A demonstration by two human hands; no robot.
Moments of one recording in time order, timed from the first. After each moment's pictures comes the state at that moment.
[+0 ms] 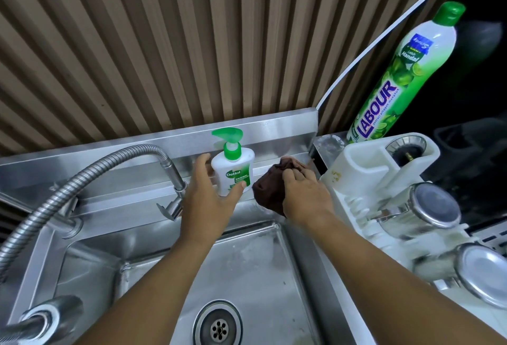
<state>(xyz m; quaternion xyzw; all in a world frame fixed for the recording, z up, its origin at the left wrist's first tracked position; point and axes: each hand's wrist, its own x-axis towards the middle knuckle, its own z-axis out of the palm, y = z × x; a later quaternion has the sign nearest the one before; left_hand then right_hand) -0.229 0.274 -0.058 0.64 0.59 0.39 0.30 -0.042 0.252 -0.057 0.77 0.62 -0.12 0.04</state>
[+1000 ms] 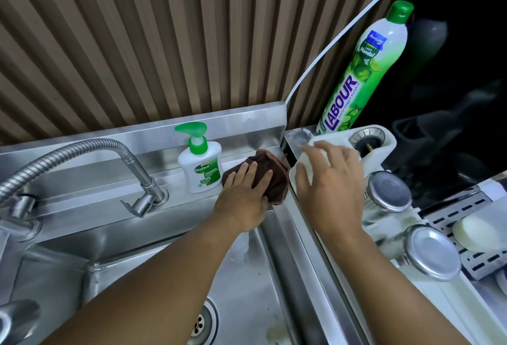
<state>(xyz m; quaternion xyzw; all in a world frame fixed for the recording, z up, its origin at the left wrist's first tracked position) -0.136 0.277 -0.098 0.90 0.42 -0.05 0.14 0.002 0.187 -0.009 0.77 0.56 0.16 -0.27</state>
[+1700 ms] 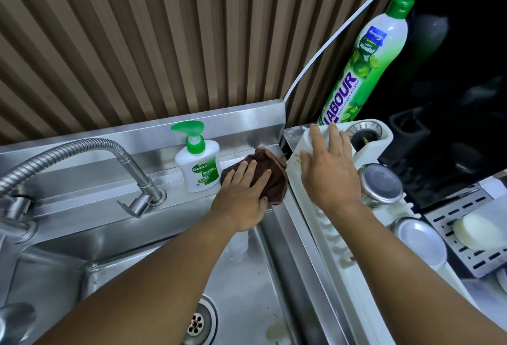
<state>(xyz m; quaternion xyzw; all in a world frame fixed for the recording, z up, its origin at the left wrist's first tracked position) -0.137 0.280 -0.100 0.90 0.41 -0.06 0.14 0.029 0.215 -0.017 0.83 0.54 -0.01 -0.16</state>
